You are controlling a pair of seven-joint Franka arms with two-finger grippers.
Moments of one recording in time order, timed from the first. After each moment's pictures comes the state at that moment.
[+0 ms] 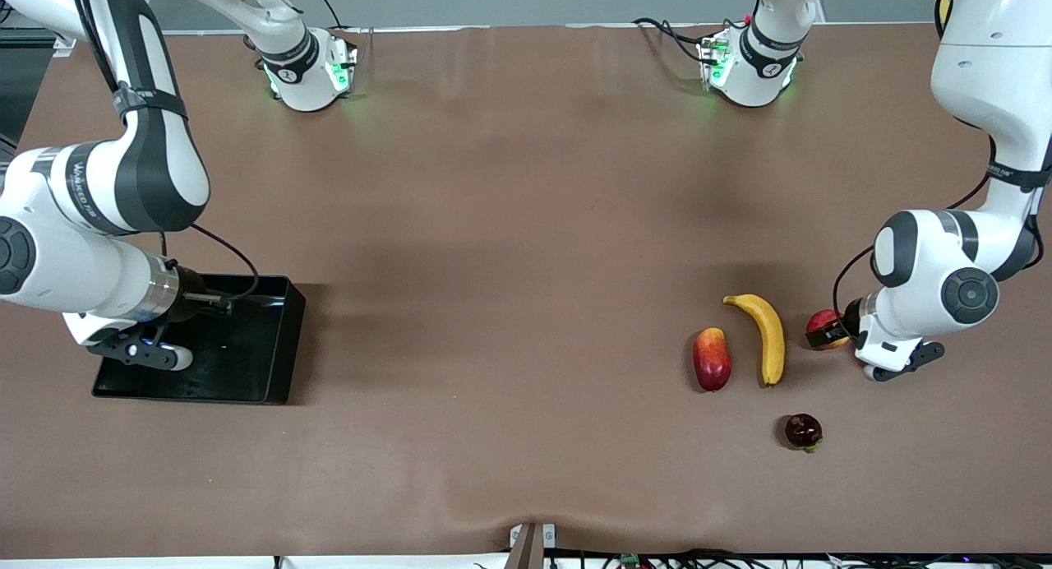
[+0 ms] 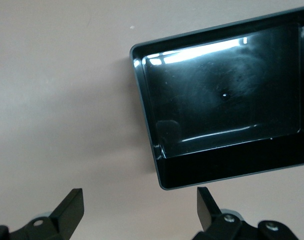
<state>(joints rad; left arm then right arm) 0.21 0.57 -0.18 -1.81 0.19 2.26 -0.45 0.10 0.38 -0.02 -1.53 0.04 1.78 0.33</state>
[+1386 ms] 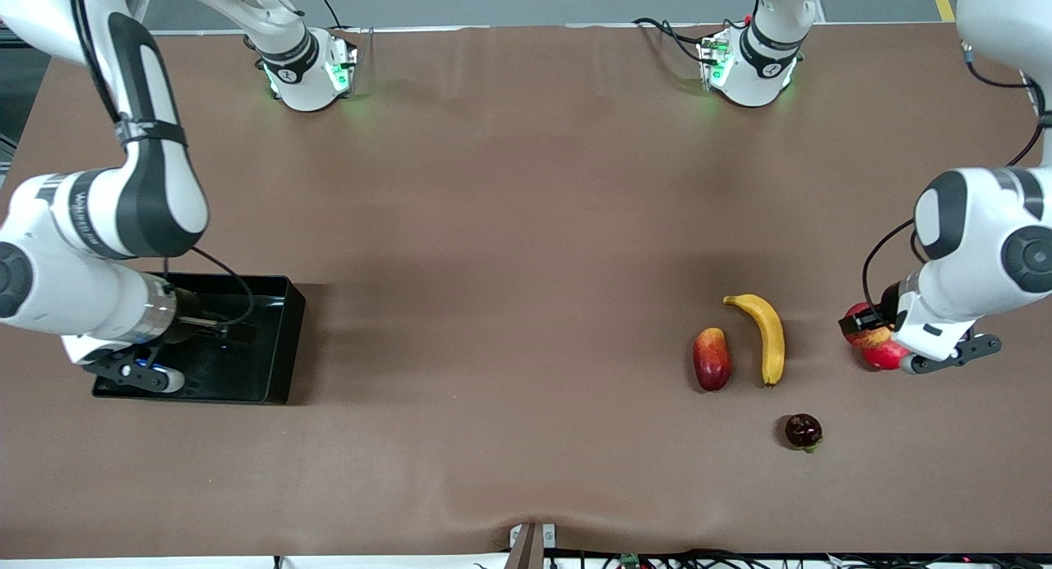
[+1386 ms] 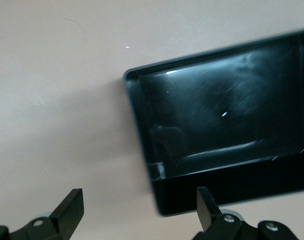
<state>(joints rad) 0.21 0.37 -0.23 -1.73 0.19 2.04 -0.35 0.05 0.46 -0.04 -1.47 0.06 1.83 0.19</state>
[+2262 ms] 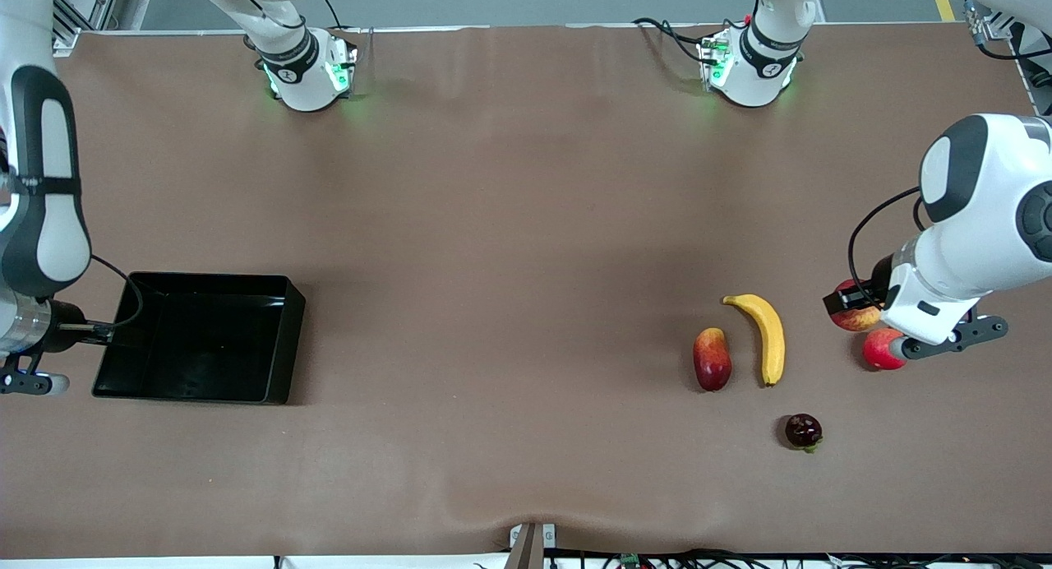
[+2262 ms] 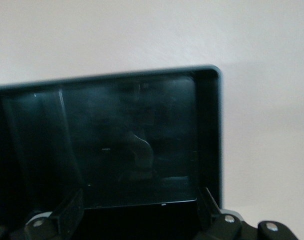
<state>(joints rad) 0.20 0.34 -0.38 -1.56 0.19 1.79 -0.46 -0.23 0.58 -0.05 -1.47 0.01 1.95 -0.16</state>
